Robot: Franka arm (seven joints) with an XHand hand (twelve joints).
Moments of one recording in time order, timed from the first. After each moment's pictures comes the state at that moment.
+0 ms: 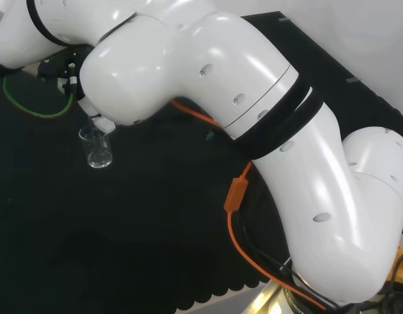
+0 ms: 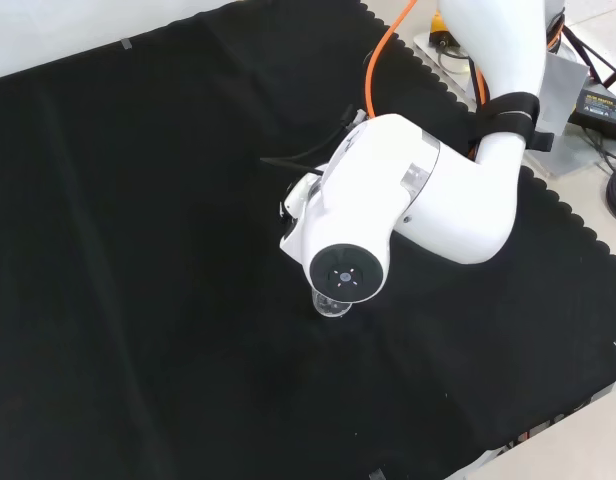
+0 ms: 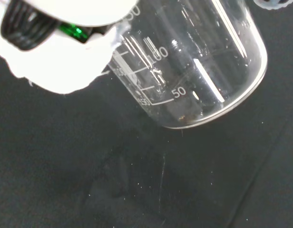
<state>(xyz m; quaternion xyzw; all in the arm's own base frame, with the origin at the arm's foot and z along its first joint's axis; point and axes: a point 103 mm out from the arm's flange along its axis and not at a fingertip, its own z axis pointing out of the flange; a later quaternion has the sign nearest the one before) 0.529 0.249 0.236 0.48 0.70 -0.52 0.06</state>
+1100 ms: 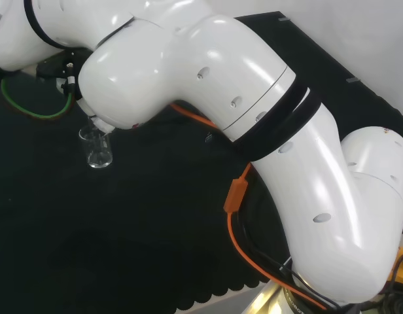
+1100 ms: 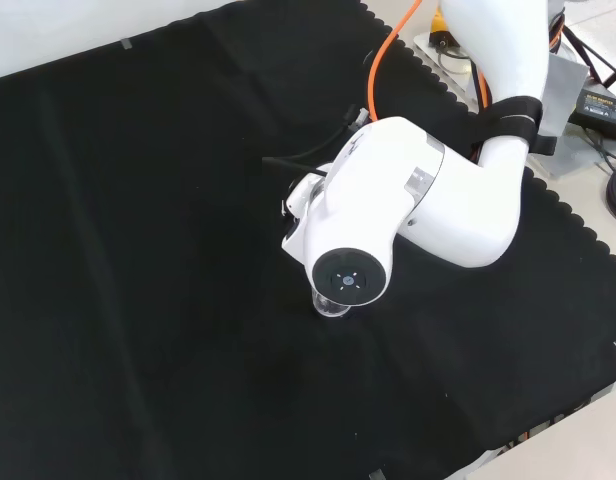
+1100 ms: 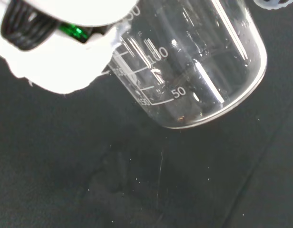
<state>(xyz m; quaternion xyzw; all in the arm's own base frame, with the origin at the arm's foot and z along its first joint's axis) 0.527 0.251 0.239 0.48 0.70 -0.53 0.06</state>
